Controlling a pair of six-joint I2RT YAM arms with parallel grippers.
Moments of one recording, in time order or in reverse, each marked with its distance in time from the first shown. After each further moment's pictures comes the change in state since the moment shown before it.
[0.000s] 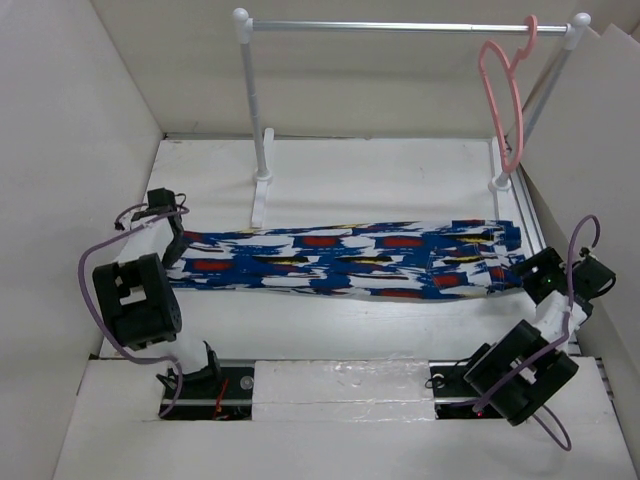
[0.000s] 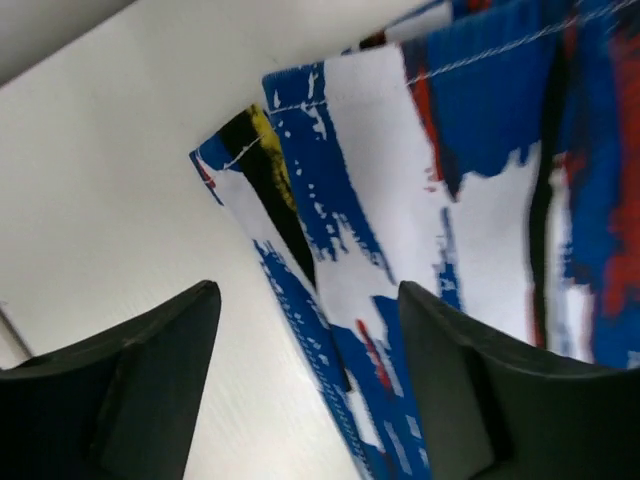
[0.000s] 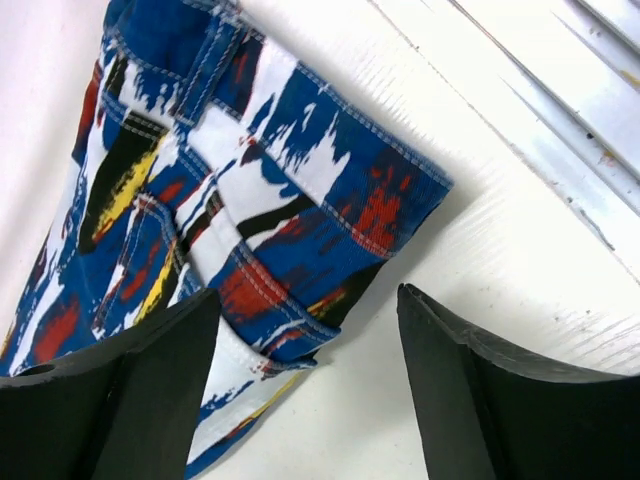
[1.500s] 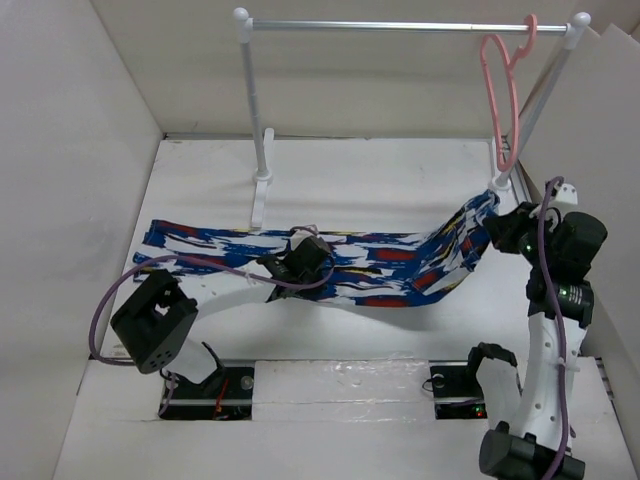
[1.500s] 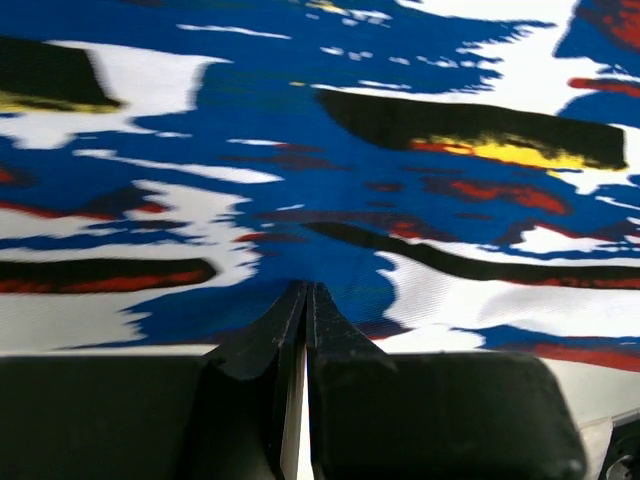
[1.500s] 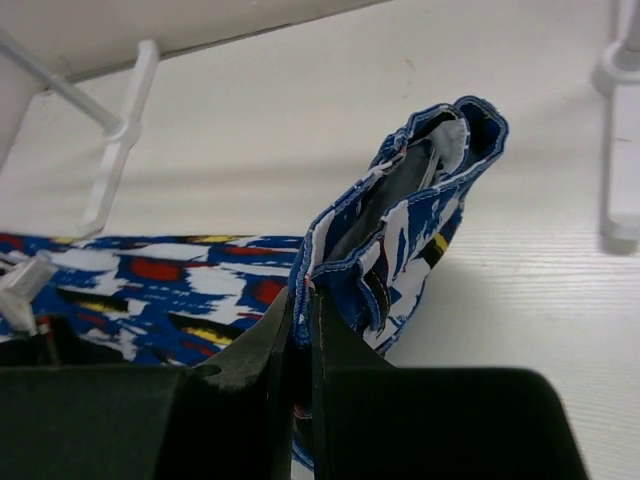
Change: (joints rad) left arm -1.106 -0.128 -0.219 0.435 0.331 -0.109; right arm 0.488 -0.319 0.385 -0.212 -0.091 -0.052
